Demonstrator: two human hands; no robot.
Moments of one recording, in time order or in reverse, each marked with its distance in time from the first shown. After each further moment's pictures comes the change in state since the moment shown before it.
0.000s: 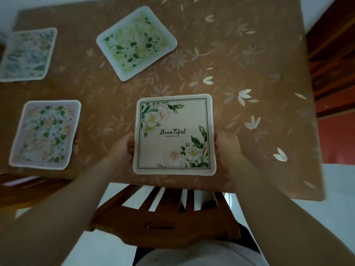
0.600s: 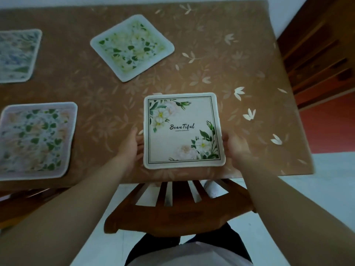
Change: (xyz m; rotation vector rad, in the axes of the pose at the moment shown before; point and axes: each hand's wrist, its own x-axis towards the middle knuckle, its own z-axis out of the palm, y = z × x) left_hand -0.003 -0.004 -0.028 -0.027 -0.159 0.029; right_hand -0.040 0.041 0.008 -0.034 0.180 -0.063
